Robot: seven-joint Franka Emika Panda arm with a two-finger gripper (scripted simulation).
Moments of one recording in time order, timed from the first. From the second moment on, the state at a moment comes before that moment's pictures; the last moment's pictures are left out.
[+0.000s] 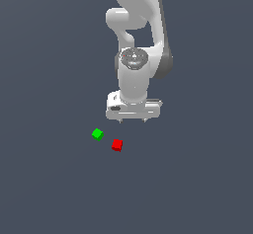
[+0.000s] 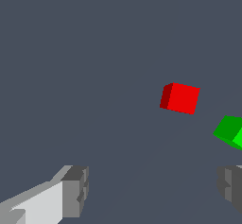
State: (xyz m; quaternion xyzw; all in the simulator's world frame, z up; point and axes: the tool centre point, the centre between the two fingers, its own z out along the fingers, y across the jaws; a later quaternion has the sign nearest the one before) arm 0.012 0.025 0.154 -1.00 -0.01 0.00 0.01
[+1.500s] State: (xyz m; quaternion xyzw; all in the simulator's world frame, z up) arm 0.064 -0.043 0.055 -1.00 0.10 0.00 0.00
